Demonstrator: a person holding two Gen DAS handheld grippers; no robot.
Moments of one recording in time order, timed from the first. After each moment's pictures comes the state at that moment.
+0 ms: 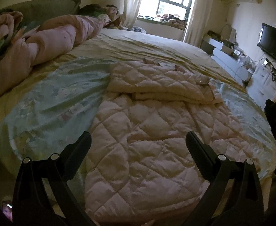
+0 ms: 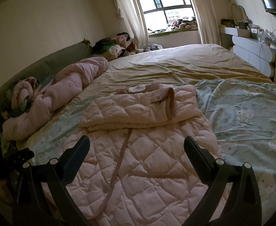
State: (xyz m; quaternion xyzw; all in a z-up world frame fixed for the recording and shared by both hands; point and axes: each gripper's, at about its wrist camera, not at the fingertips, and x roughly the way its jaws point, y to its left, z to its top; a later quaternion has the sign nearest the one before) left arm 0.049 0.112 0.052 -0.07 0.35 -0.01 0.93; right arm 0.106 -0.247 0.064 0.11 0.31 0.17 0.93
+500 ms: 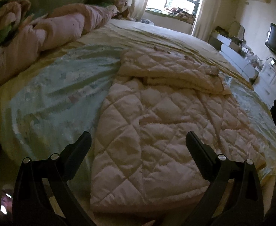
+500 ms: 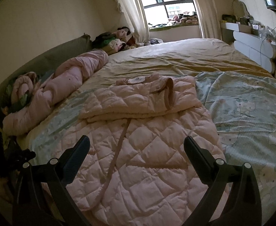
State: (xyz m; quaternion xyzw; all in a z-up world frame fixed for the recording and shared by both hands) left arm 0.034 0.126 0.021 -0.09 0.39 0.01 0.92; right arm 0.098 -0.250 0.049 0.11 0.33 0.18 0.92
